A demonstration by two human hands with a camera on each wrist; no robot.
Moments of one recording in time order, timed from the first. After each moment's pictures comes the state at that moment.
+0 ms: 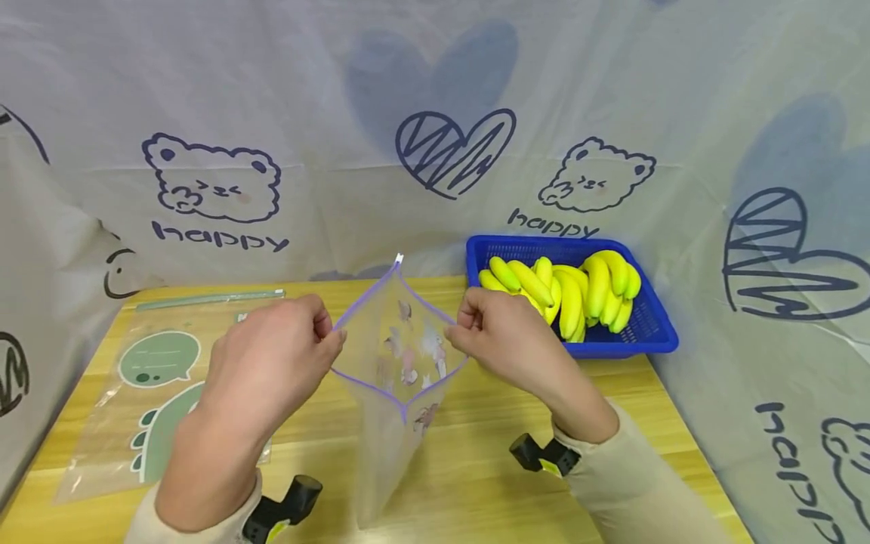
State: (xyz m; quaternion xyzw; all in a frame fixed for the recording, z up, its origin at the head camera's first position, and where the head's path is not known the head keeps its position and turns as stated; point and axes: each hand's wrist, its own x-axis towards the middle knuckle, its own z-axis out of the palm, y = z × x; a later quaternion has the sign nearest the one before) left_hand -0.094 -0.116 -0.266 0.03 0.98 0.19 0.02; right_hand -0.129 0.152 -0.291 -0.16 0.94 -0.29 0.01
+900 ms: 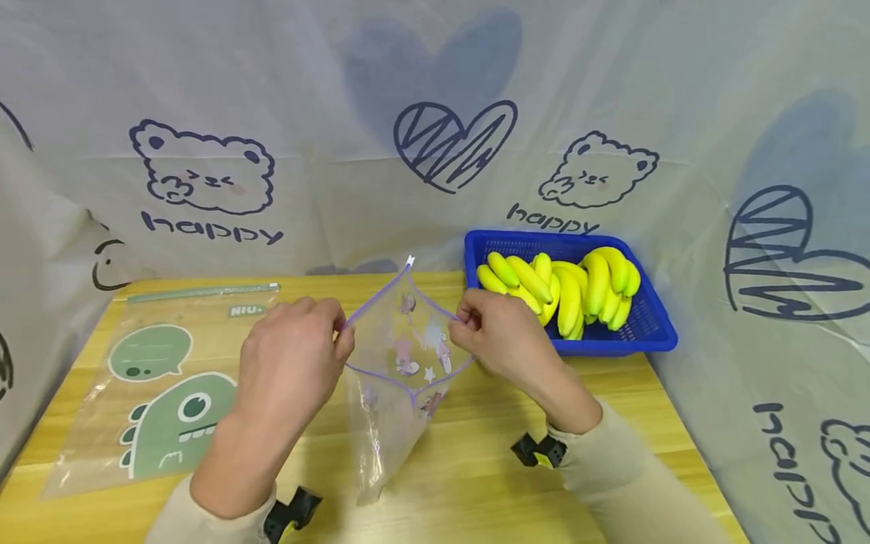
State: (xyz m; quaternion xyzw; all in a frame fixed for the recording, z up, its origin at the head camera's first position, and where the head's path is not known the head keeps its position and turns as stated) left_hand -0.107 -0.101 -0.323 0.10 0.97 0.16 -0.17; right_hand -0.153 0.161 -0.334 -0.16 0.95 -0.25 -0.04
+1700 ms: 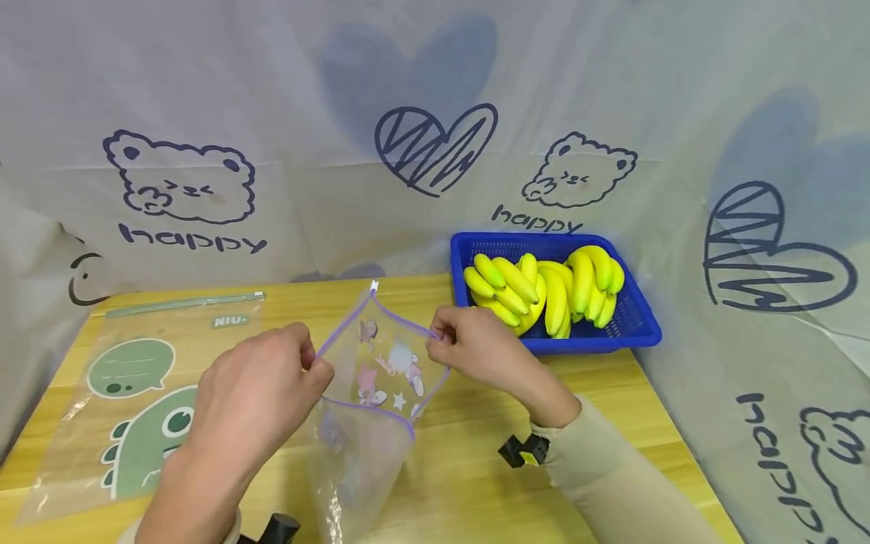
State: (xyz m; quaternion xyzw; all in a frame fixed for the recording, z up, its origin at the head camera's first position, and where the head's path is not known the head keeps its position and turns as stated) left_hand -0.091 -0.112 -0.305 0.04 0.98 0.20 0.00; right_hand -0.154 0.158 -0.344 -0.21 0.93 -0.28 0.03
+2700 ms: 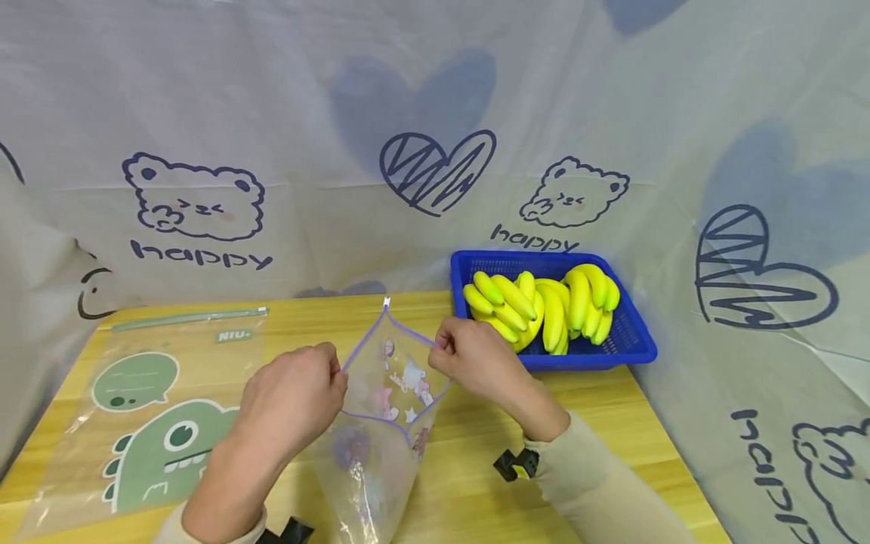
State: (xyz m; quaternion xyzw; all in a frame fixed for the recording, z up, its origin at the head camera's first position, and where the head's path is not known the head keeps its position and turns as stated) left_hand -0.107 -0.099 -0.329 0.08 0.98 0.20 0.02; right_hand -0.156 0.153 -0.353 -0.16 0.95 -0.26 -0.01
